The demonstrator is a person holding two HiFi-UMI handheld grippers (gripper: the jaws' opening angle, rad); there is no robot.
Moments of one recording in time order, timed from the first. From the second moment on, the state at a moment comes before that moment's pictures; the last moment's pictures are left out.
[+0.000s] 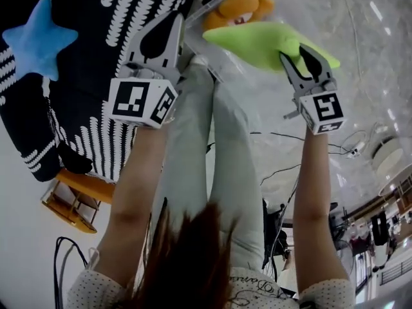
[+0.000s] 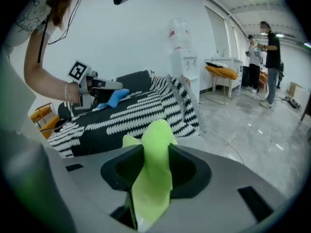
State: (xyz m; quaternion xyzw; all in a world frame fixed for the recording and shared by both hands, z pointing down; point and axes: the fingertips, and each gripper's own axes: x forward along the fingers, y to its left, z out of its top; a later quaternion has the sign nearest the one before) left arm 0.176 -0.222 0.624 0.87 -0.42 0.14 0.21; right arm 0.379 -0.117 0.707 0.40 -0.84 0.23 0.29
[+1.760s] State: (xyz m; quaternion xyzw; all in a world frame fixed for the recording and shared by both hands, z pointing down) left arm 0.145 -0.236 0.437 0.86 -0.47 0.10 0.15; right arm 0.380 -0.208 0.496 0.54 -0.80 0.22 0.14
